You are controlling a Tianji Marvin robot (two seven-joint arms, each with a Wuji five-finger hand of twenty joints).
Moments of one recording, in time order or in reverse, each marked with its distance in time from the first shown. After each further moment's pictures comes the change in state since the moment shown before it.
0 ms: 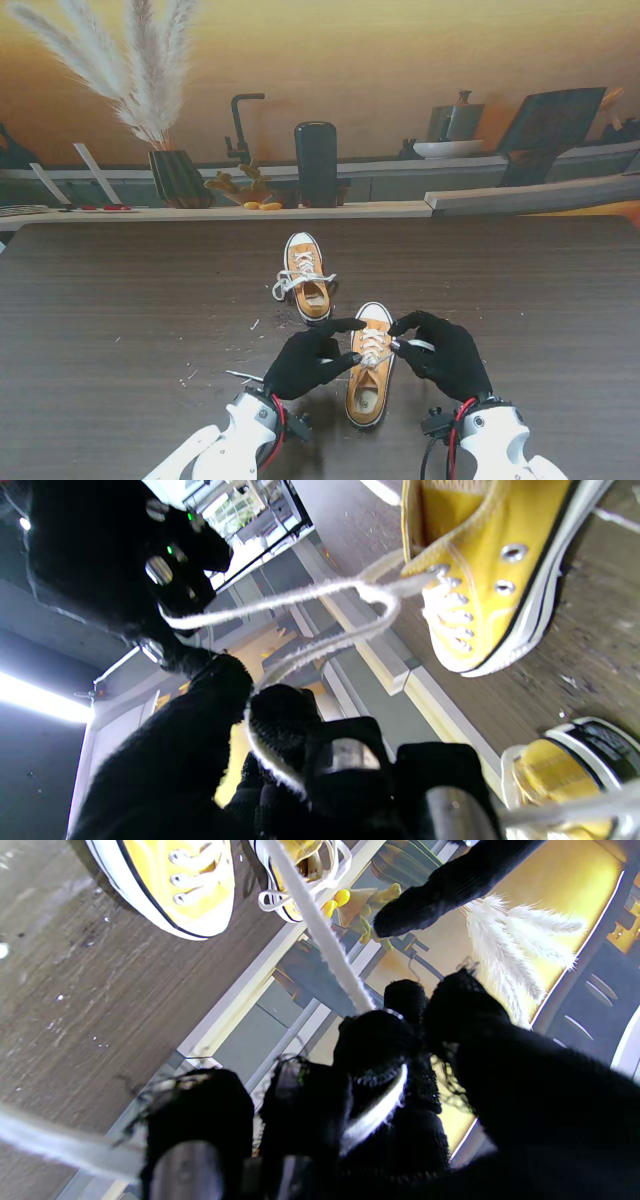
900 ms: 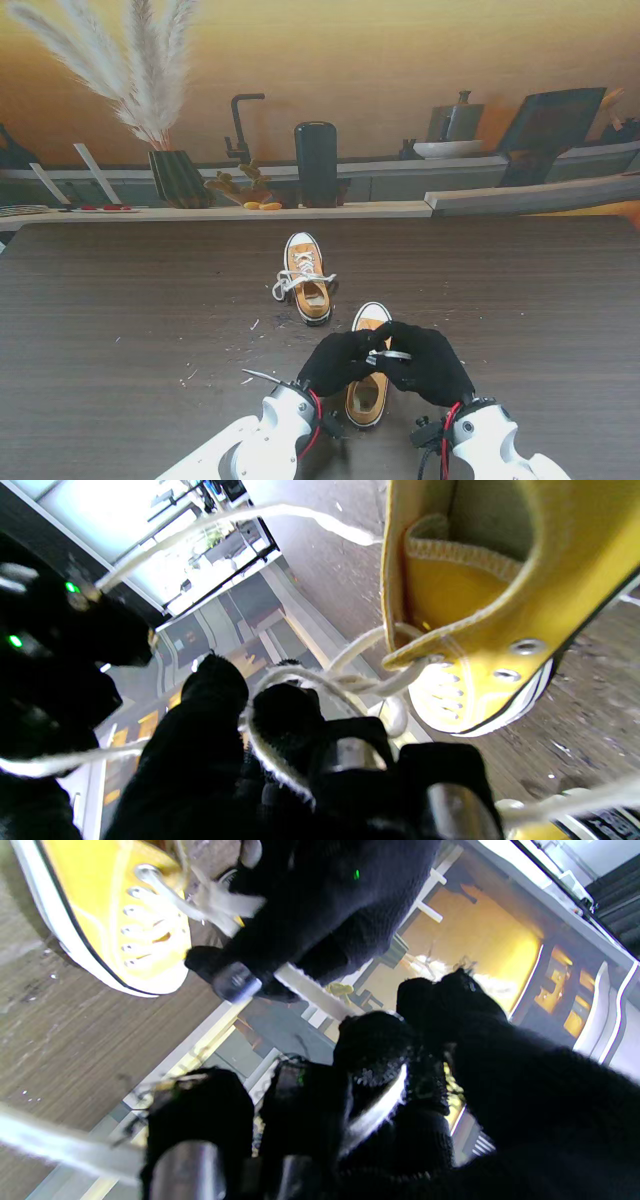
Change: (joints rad) left arm -0.150 -0.050 0.181 0.107 -0.030 0.177 0.053; right arm -0.003 0.022 -0.006 -0.032 -0.022 -0.078 0.154; left_hand 0.123 0.105 -0.320 -0.036 0.169 0.041 0.518 0.214 0.015 0.022 0.000 -0.015 0.000 0.034 0.000 0.000 0.000 0.018 0.002 -0.046; right_hand 0.010 -0.001 -0.001 0.000 0.004 -0.080 0.024 -0.023 0.000 0.000 0.000 0.010 0.000 0.000 0.000 0.000 0.000 0.000 0.000 -0.001
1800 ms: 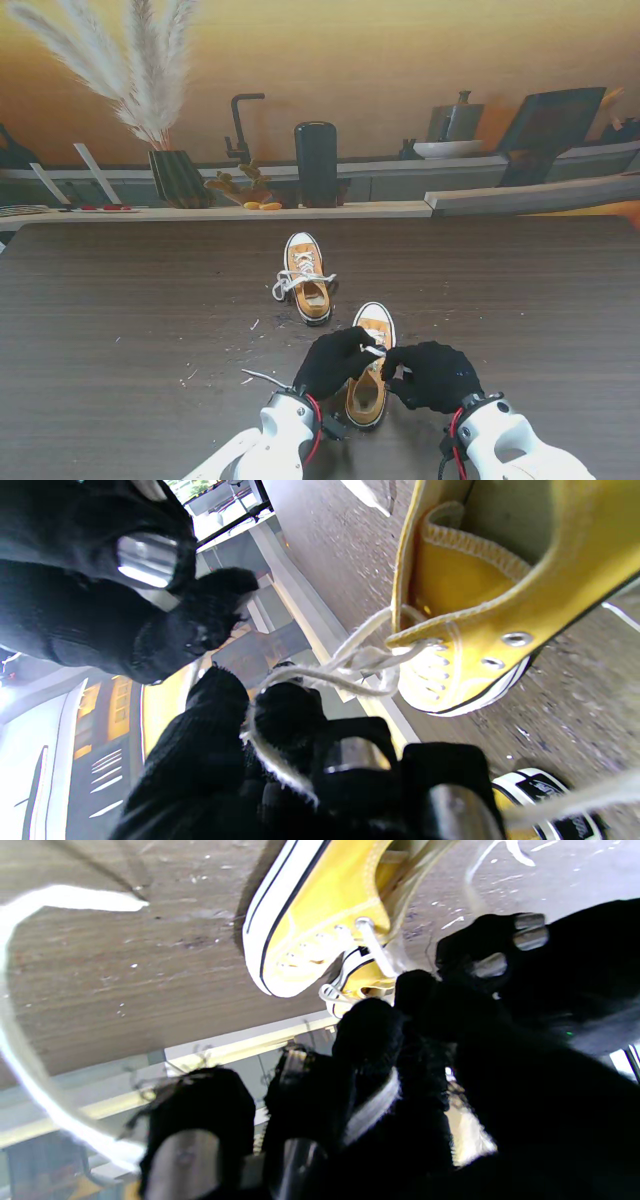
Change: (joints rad) left arm 0.081 -0.027 -0.043 -0.062 -0.045 0.067 0.060; right arm 0.001 0.072 0.027 -0.028 -0.451 0.167 0.167; left_hand -0.001 0.058 0.000 0.001 -0.003 0.000 0.142 0.225 0.008 0.014 0.000 -0.021 0.000 0.025 0.000 0.000 0.000 0.025 0.001 0.013; right_hand -0.002 0.002 0.000 0.000 0.072 0.029 -0.014 -0.118 -0.099 0.013 -0.050 0.014 -0.001 -0.014 -0.084 0.000 -0.003 -0.013 0.000 -0.130
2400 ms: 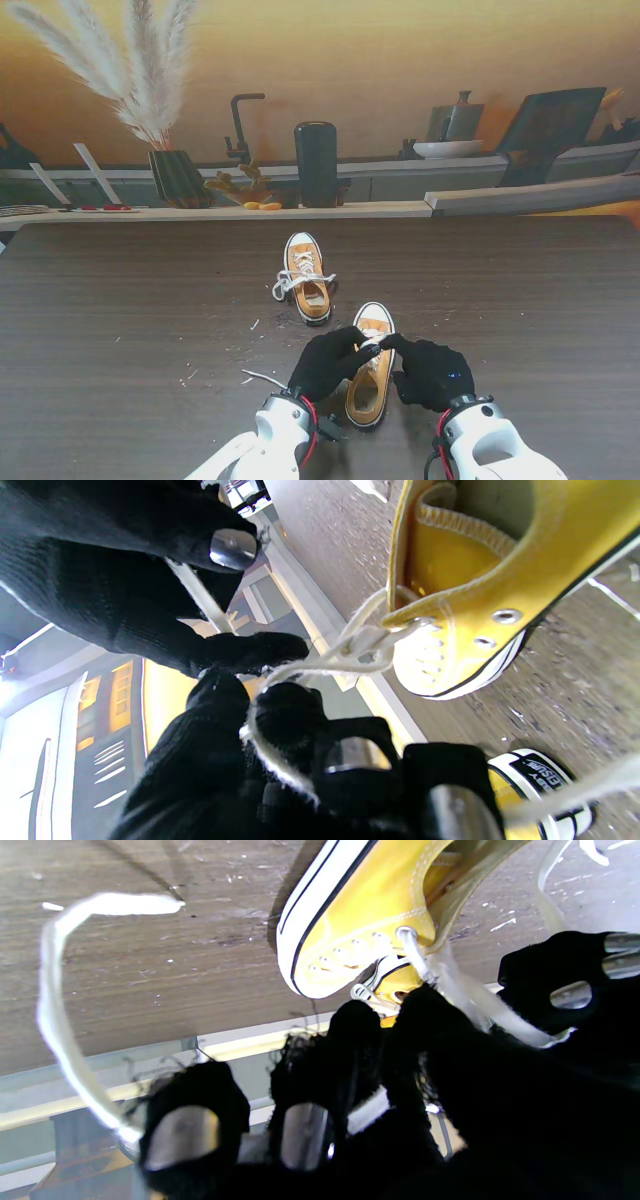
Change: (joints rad) left arm 0.024 0.006 -0.017 -0.020 0.020 0.001 0.021; right arm 0.041 0.003 -0.095 0.037 -0.088 0.167 -0.066; left_hand 0.000 0.000 0.007 0.010 0.000 0.000 0.000 0.000 0.000 0.006 0.000 -0.001 0.000 0.004 0.000 0.000 0.000 0.002 0.001 0.002; right_hand 0.093 0.061 0.000 0.038 -0.350 0.151 -0.306 0.085 -0.188 0.066 0.020 0.024 -0.026 0.000 -0.155 0.008 -0.058 0.062 -0.038 -0.051
